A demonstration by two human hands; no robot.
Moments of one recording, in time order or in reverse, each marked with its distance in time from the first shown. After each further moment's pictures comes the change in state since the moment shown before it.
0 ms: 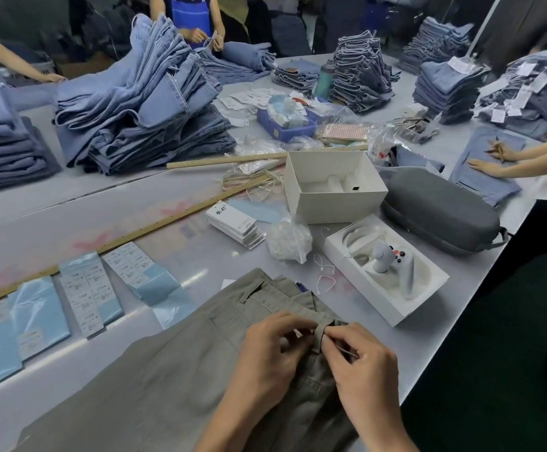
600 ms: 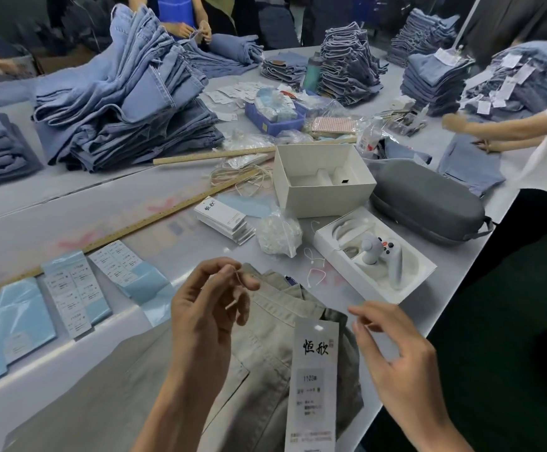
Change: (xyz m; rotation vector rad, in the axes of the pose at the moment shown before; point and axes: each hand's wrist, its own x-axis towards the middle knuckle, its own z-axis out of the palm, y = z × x) left_hand 0.011 0.021 -0.048 -1.013 0.301 -0.052; right_hand 0.008 0.006 -0.057 0.046 0.042 -0.168
